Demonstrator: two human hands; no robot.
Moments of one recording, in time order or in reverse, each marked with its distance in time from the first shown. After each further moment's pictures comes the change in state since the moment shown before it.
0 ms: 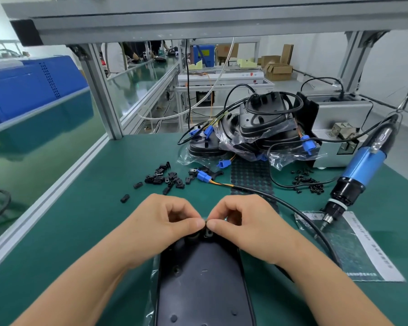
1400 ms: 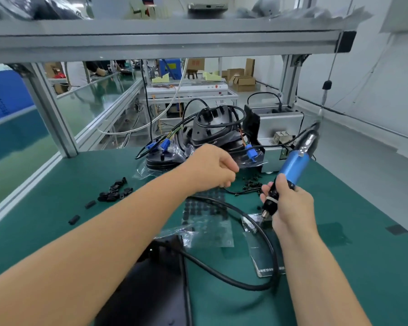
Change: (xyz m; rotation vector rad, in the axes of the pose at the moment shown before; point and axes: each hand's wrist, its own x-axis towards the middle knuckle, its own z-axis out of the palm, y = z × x) left_hand 0.127 0.110 0.081 0.267 -0.099 0.129; right_hand -0.015 0.068 -0.087 0.991 1.091 0.458
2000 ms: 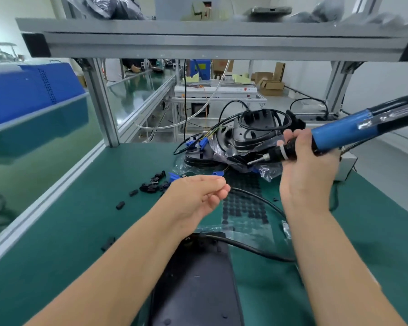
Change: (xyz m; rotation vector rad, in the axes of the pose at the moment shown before) left_hand -0.088 -0.054 -0.025 -1.157 0.256 -0.358; right_hand -0.039 -0.021 0.089 0.373 -0.275 -0.311
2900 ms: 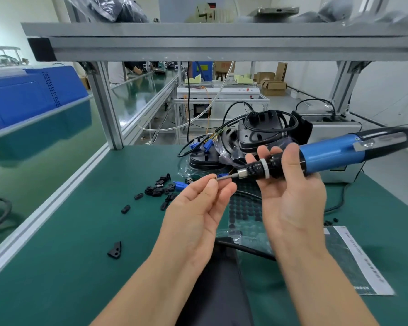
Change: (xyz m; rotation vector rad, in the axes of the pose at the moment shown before) left_hand -0.029 -0.017 0.010 -0.537 0.062 0.213; right_hand -0.059 0.005 0.011 0.178 -0.122 0.169
